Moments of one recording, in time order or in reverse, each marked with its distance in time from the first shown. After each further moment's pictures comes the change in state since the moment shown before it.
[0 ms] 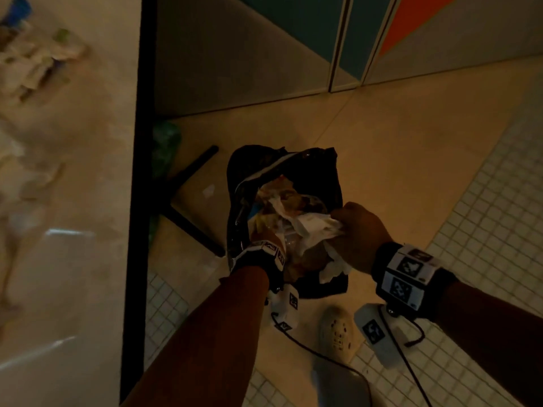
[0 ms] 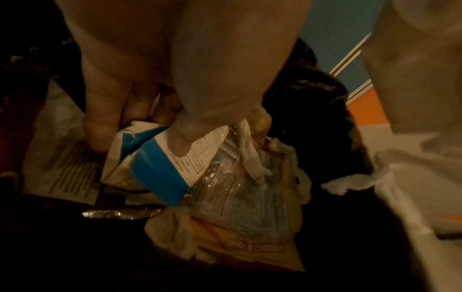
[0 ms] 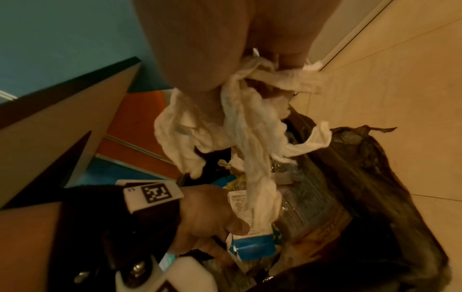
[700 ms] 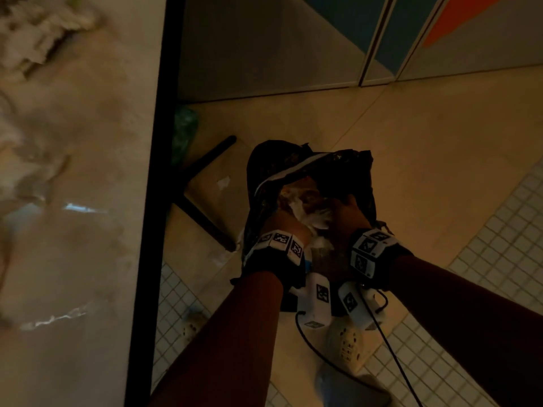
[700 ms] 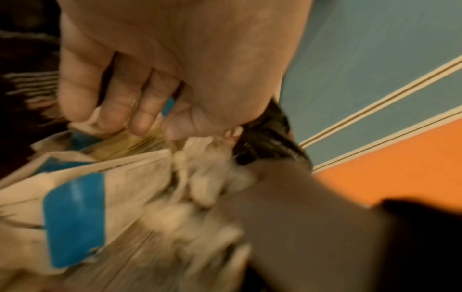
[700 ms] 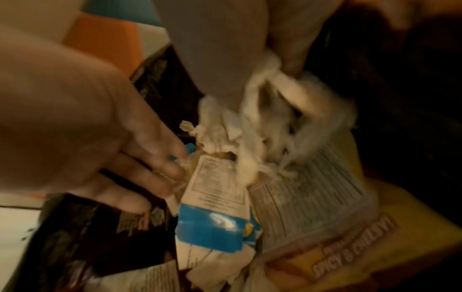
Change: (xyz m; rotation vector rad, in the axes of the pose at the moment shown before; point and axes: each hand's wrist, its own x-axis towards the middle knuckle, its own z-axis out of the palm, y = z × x) left_hand 0.016 -0.001 -0.037 -0.389 -0.036 0.143; right_hand 0.112 -0.002 0.052 -0.164 -0.102 0.046
